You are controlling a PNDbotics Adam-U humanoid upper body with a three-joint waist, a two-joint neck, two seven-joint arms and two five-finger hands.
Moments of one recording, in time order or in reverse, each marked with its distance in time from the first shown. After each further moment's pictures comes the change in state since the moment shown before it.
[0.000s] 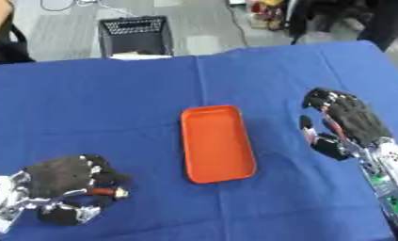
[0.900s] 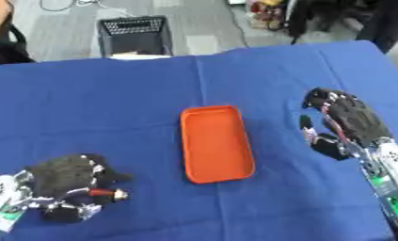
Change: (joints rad) left arm -0.001 -0.003 -0.004 0.002 -0.033 0.000 -0.019; right arm 0.000 0.000 0.000 0.000 0.000 0.001 -0.001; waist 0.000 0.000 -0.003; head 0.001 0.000
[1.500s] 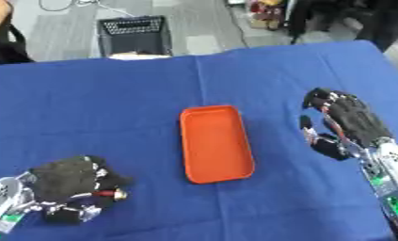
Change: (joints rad) left arm 0.001 0.011 -0.033 -0.013 -0.184 -0.024 0.113; right arm 0.000 0.000 0.000 0.000 0.000 0.000 0.000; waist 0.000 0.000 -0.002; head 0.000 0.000
